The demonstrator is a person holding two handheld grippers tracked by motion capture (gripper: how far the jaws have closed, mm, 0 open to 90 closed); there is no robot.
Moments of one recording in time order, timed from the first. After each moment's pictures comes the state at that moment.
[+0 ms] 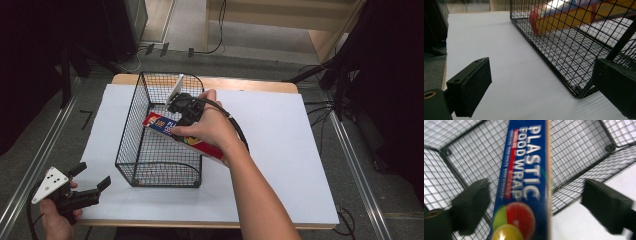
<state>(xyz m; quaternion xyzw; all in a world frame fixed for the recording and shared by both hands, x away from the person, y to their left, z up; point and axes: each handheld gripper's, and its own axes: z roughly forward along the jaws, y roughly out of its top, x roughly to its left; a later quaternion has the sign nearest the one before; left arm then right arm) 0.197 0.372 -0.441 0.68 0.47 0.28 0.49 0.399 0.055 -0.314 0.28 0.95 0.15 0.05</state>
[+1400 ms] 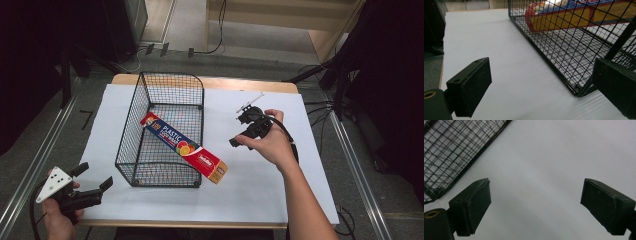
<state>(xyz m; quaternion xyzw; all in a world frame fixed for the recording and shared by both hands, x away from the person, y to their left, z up) 0.198 0.368 -0.443 0.69 0.47 0.27 0.48 0.393 -0.112 -0.363 0.42 0.88 0.21 0.07</state>
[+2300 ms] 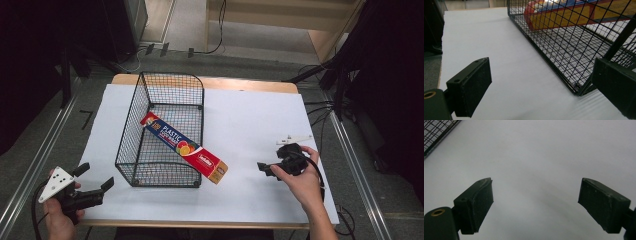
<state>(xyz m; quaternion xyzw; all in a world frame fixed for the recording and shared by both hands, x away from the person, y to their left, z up) 0.199 0.365 -0.444 0.69 0.47 0.27 0.47 0.320 -0.213 -0.427 0.48 0.82 0.31 0.10</state>
